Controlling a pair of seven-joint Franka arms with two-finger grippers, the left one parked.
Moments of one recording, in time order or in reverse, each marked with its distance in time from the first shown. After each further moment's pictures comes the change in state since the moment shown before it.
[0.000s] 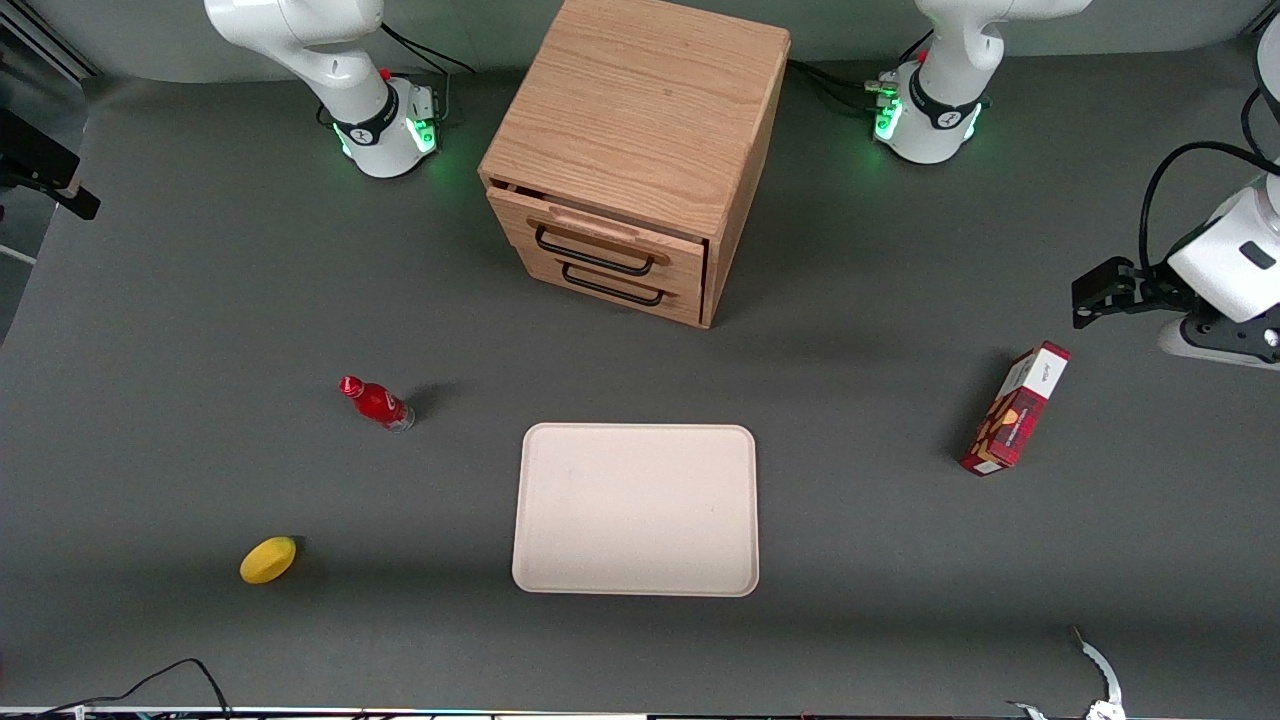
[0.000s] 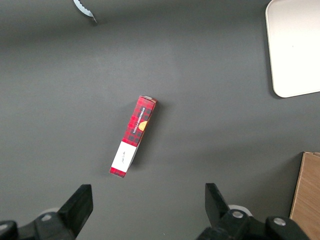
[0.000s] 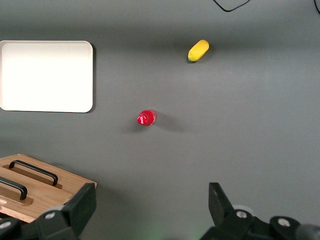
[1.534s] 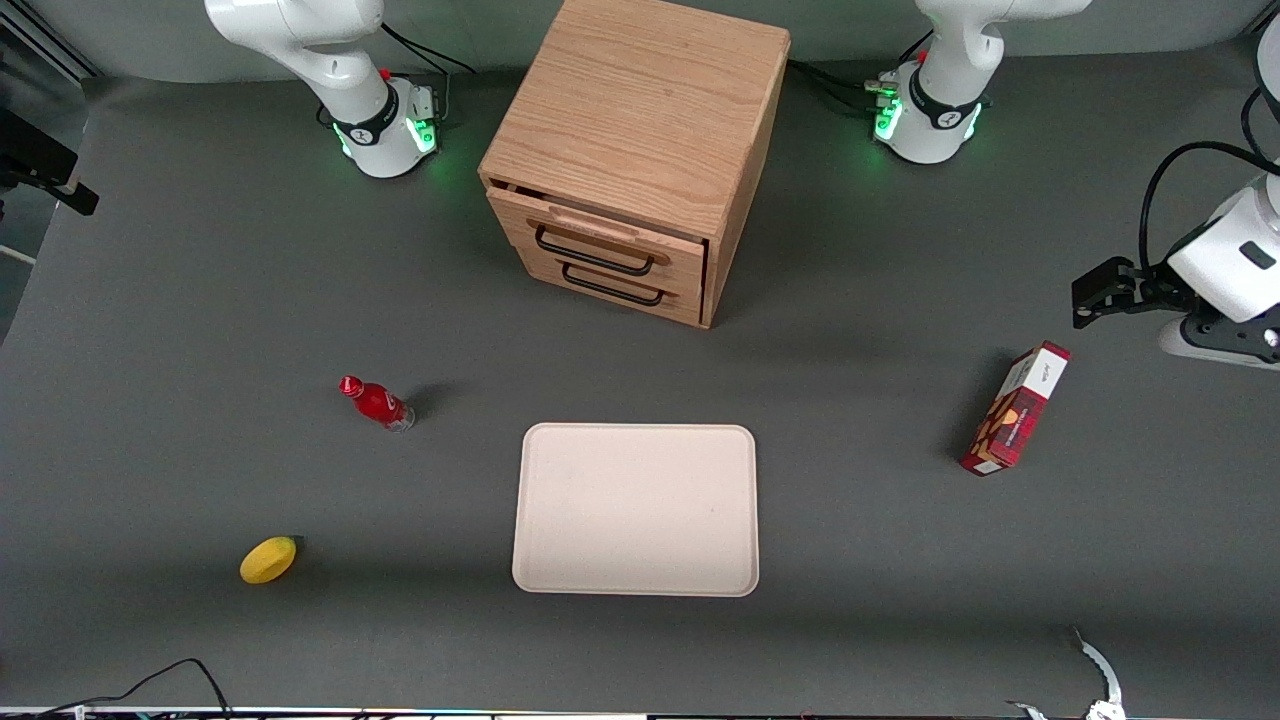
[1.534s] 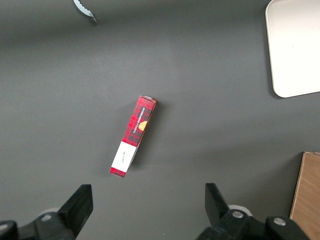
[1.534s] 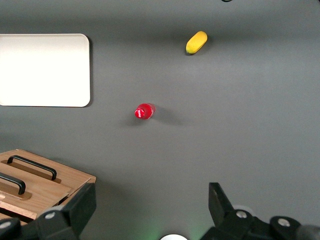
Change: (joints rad) arm -0.020 0.001 0.012 -0.001 0.000 -0.030 0.000
